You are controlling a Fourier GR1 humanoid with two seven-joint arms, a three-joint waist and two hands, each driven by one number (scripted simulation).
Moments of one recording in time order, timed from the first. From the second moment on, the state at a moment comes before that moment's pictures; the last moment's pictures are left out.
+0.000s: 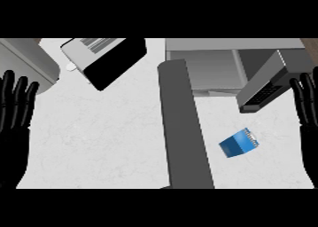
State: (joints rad) left arm 0.01 0.10 0.01 -2.10 0.04 0.03 0.01; right arm -0.01 -0.11 0.00 -2.10 0.00 -0.03 0.01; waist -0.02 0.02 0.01
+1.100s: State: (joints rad) left arm 0.35 0.09 0.11 -2.31 0.35 -0.18 0.06; right arm 0.22 -0.17 -0.04 -2.30 -0.19 0.21 0.09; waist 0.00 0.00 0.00
